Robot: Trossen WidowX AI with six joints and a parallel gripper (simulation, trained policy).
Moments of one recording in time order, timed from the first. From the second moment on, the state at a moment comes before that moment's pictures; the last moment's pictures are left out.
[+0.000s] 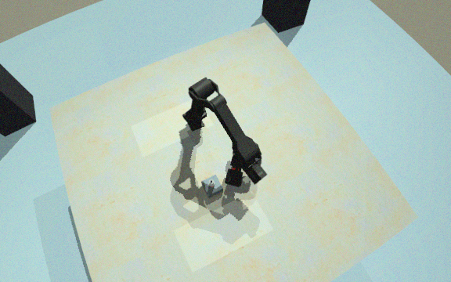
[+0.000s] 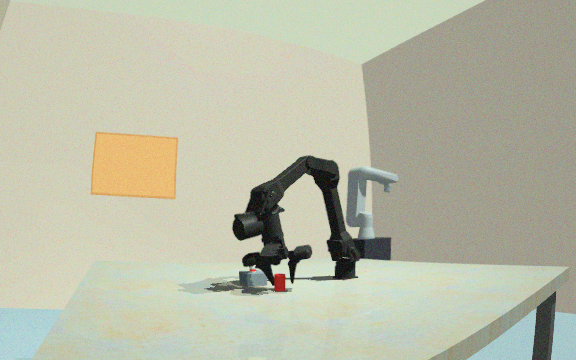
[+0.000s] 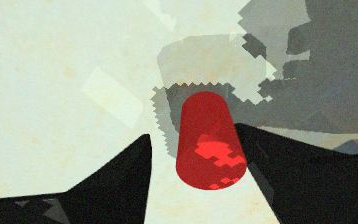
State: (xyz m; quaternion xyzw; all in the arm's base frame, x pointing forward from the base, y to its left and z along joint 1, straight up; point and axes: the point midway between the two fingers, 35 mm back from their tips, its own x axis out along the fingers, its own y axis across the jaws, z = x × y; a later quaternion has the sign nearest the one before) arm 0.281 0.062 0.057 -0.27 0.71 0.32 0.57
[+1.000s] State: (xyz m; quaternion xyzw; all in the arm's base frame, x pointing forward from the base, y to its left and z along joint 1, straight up) arm 0.308 0.038 0.125 -0.31 0.65 0.30 0.63
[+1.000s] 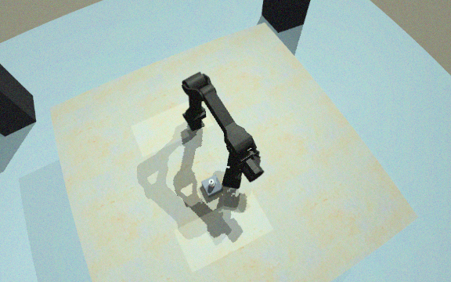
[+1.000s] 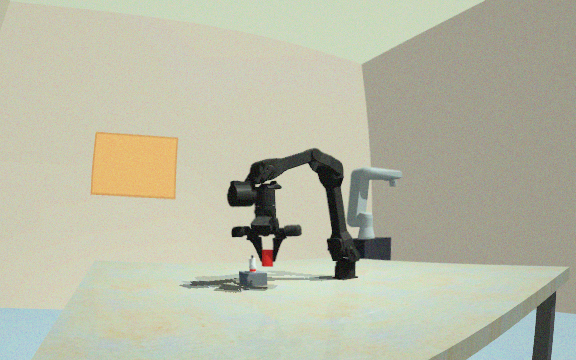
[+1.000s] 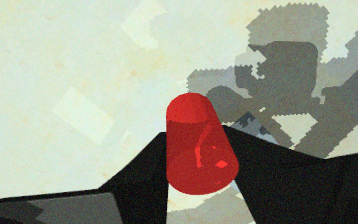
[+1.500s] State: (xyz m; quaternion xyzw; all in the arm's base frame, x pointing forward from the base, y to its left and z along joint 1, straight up) arm 0.315 -0.007 0.156 -0.29 0.65 0.28 0.64
